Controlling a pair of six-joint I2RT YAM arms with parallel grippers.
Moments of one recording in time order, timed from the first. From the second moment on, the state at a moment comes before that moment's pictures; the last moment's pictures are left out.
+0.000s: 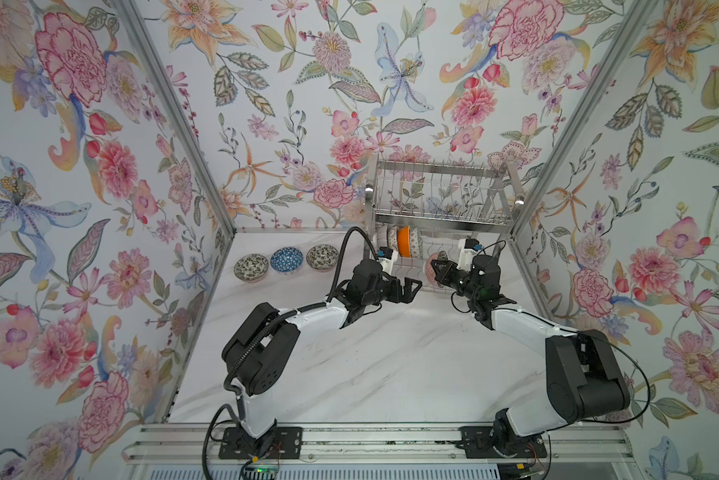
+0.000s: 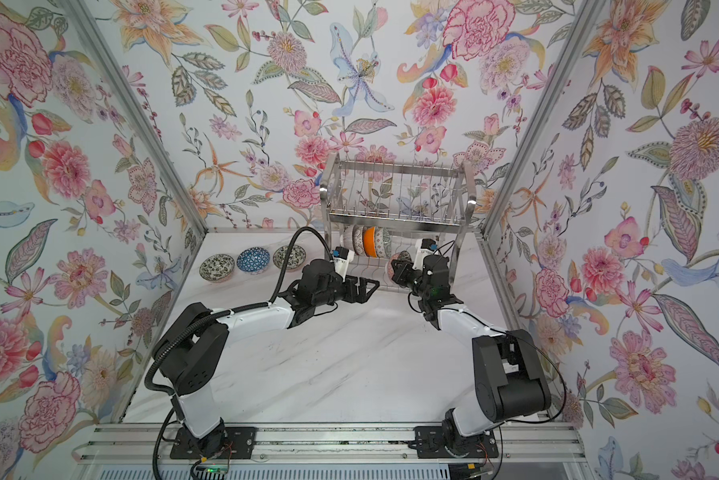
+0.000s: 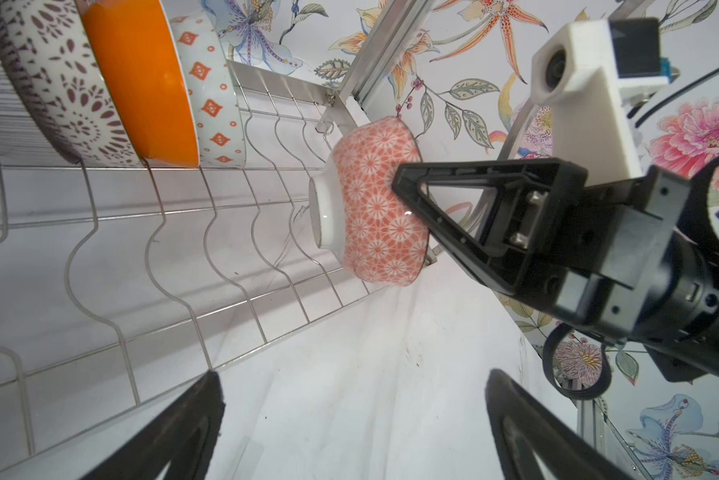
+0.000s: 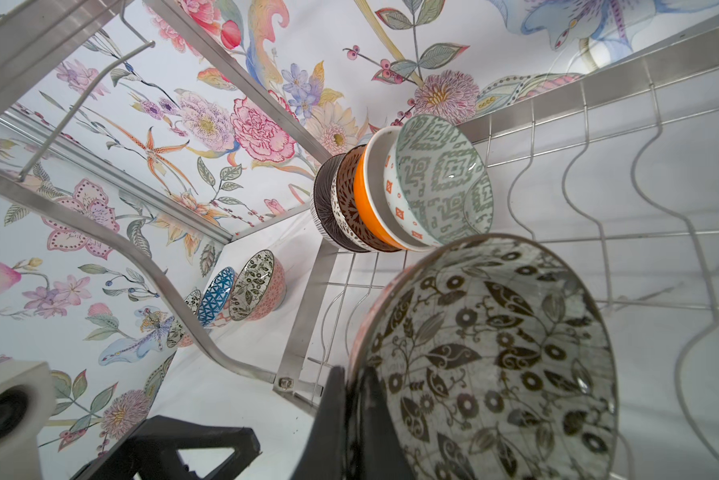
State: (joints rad) left arm -0.73 1.85 1.18 0.32 0.25 -0.53; right arm 0.22 1.55 0.83 0.43 -0.32 0.63
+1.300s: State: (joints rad) left arm -0.74 2.10 1.61 0.01 0.06 -0.18; right arm 0.13 2.10 1.15 0.91 -0.42 0.93
